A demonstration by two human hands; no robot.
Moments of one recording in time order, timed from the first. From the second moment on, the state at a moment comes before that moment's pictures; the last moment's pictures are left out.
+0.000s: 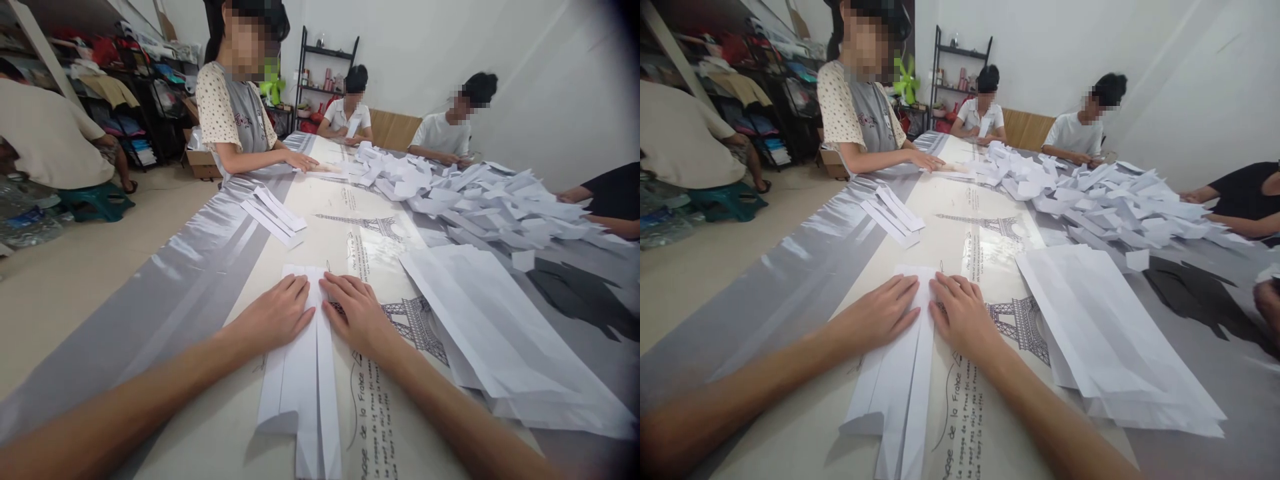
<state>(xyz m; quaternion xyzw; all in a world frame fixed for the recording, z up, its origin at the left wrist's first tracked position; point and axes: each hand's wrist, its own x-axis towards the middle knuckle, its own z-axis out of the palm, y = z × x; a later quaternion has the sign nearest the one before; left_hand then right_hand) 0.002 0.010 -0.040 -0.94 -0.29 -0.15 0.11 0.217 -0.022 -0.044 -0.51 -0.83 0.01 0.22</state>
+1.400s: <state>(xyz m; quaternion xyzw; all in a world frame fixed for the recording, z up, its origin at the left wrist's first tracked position) -0.014 0.037 -0.035 -0.92 -0.36 -0.11 0.08 0.187 -0.099 -0.005 -0.23 -0.96 0.04 0.18</state>
